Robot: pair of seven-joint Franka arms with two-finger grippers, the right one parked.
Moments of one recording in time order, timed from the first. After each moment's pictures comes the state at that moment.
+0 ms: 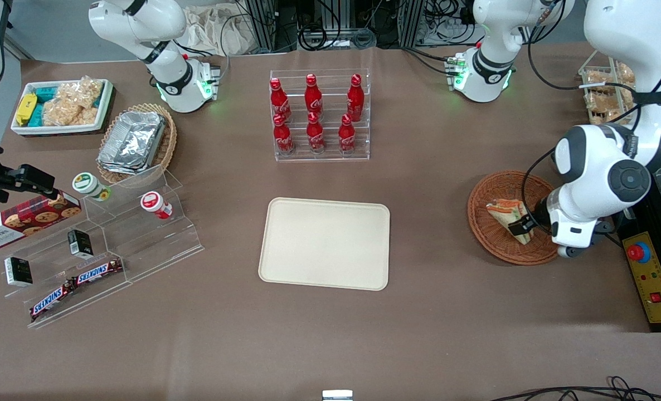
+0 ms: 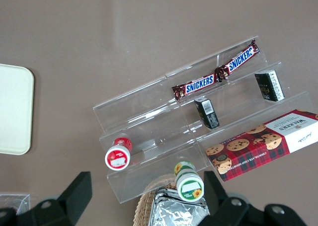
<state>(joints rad) 0.01 0.25 -0.04 -2.06 0.00 2.22 -0.62</state>
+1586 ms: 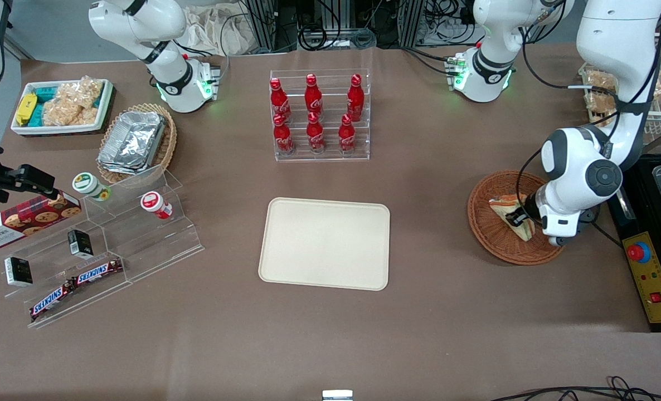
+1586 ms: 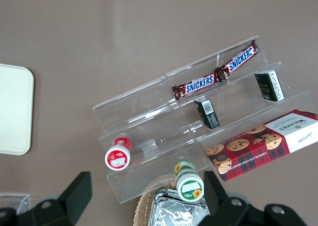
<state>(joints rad) 0.03 0.28 -0.03 -2.23 0.02 2.41 -0.68</state>
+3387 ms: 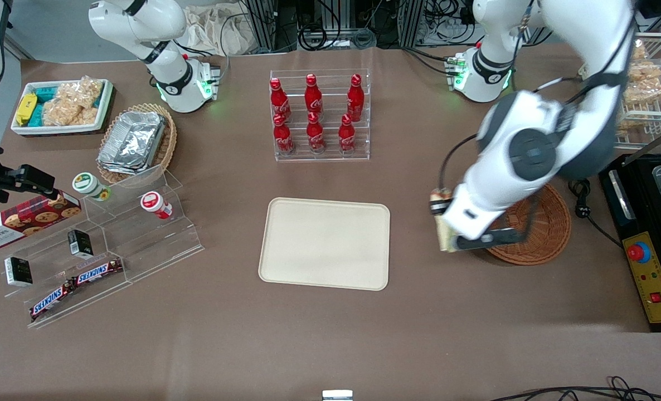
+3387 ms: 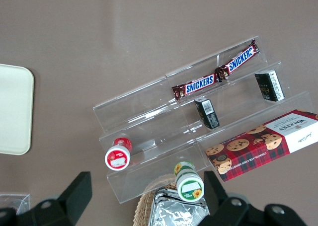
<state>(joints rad) -0.13 0.41 -0.37 -1.56 0.07 1.90 -0.56</state>
